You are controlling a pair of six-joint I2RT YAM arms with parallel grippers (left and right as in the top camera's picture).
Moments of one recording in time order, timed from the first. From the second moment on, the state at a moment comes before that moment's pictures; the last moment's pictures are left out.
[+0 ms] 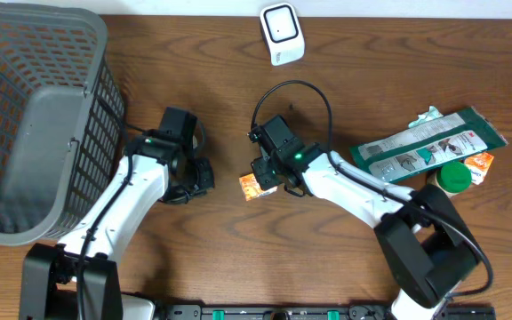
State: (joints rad) left arm -0.25 1.53 0.96 -0.86 0.21 -0.51; right arm 0.69 1.88 1.14 -0.40 -0.03 0.26
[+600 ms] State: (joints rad) left arm -0.25 1.53 0.81 -0.74 0.29 -0.59; right arm 0.69 1.88 1.16 -0.65 -0.12 0.45
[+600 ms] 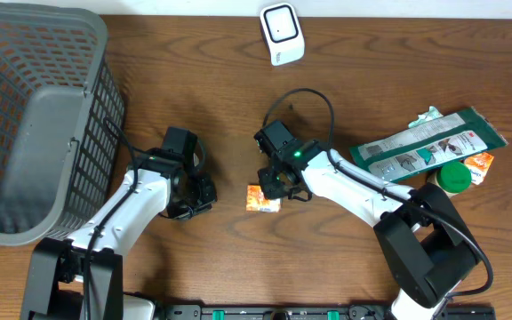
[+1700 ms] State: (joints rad) left arm -0.53 1.53 0.77 -0.84 0.28 -0.76; right arm 0.48 1.77 1.18 -0.65 -0.28 0.36
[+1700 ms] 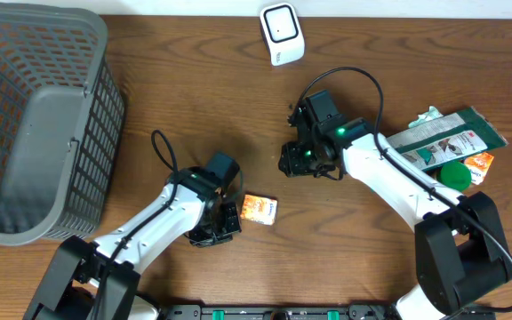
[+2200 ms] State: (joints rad) left arm -0.57 1.53 0.77 -0.76 0.40 -0.84; right arm 0.50 1.77 1.18 -0.65 -0.28 0.35
